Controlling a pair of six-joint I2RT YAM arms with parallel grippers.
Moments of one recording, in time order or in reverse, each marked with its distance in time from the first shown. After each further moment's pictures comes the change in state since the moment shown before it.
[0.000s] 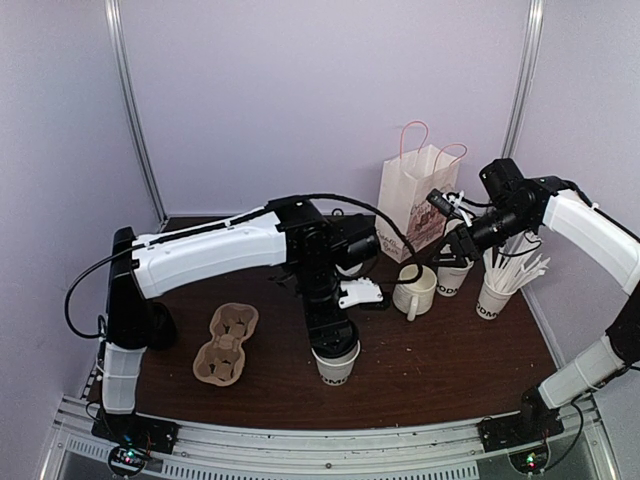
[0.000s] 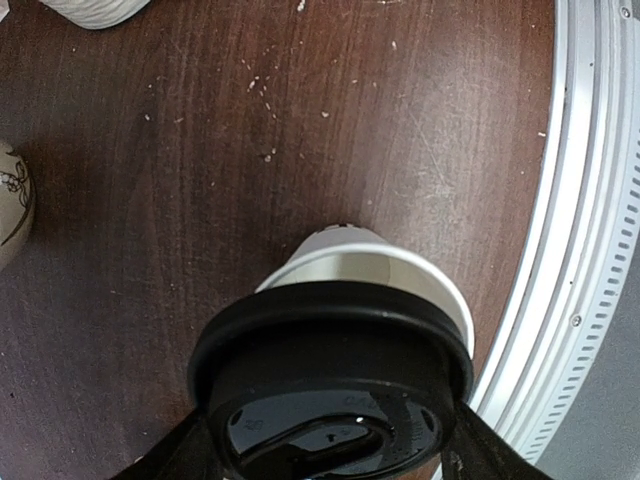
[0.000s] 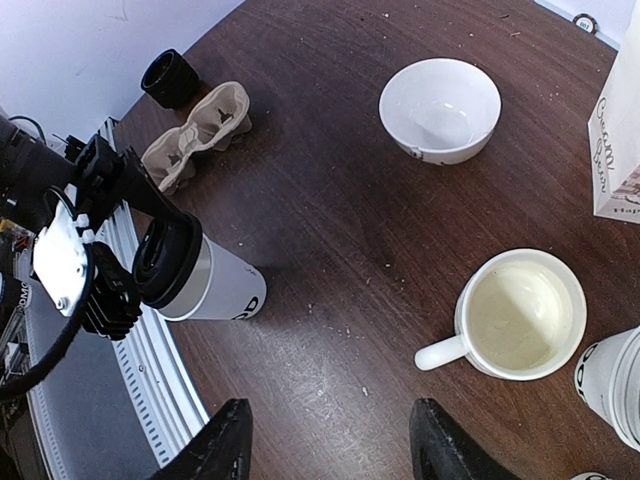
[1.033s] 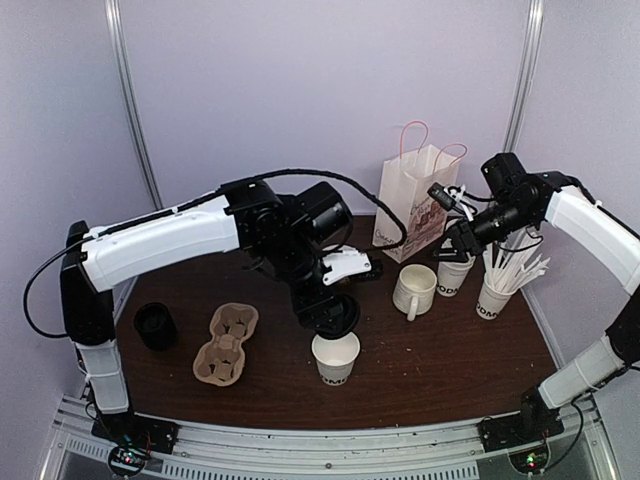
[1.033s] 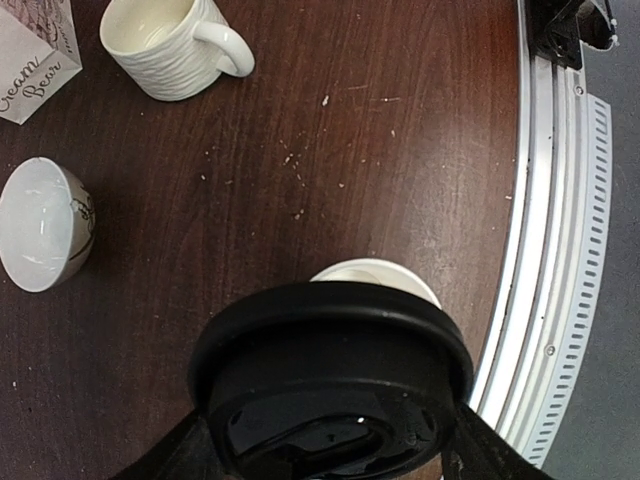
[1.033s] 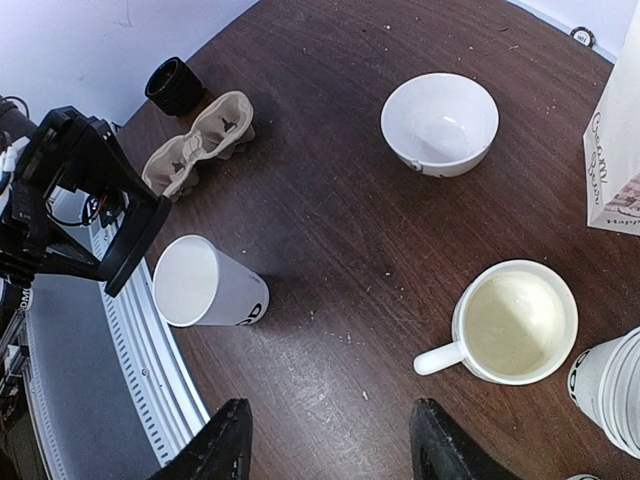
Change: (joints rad) left arm 0.040 -0.215 -0.173 0.195 0.057 -0.008; right arm 0.000 0.000 0.042 -0.019 -0.002 0.003
